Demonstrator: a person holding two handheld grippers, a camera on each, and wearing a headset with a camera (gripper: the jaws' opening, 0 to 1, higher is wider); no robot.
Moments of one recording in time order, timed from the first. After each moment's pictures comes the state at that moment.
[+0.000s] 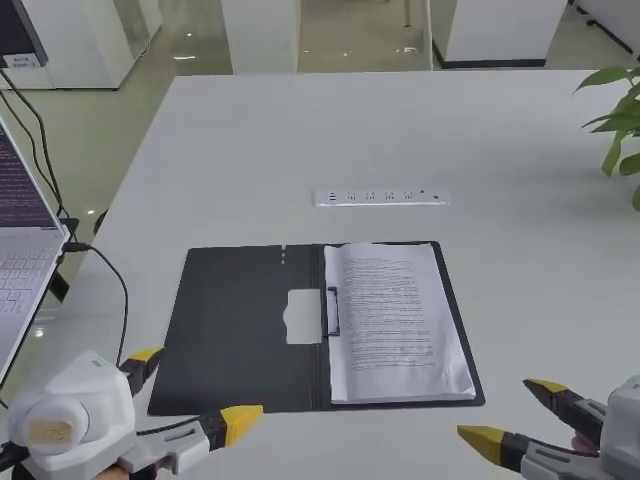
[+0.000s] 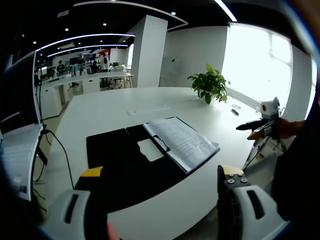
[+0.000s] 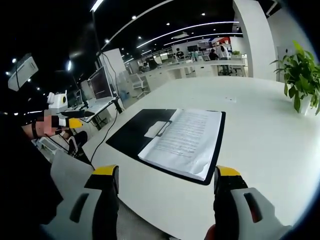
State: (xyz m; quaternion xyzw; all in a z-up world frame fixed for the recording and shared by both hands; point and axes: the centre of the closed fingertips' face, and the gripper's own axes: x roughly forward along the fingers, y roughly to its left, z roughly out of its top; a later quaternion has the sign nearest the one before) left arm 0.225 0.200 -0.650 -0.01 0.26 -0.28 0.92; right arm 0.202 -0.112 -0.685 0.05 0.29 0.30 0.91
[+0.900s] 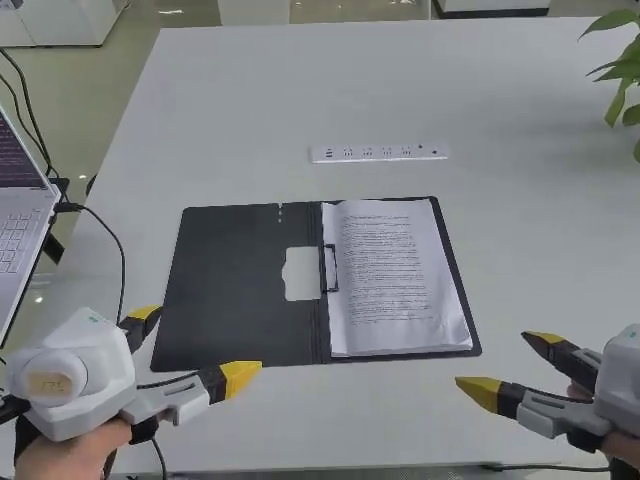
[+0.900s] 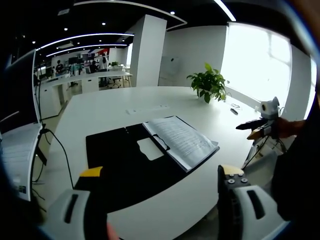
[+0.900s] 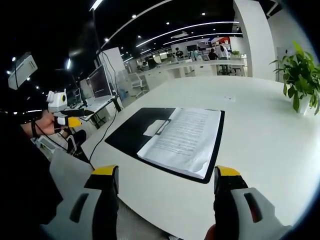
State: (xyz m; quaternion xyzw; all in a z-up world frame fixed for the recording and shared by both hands) left arm 0.227 0.201 -0.652 -0.01 0.26 -0.29 0.92; right arm 0.200 -0.112 -0.689 0.05 0.30 0.30 0.91
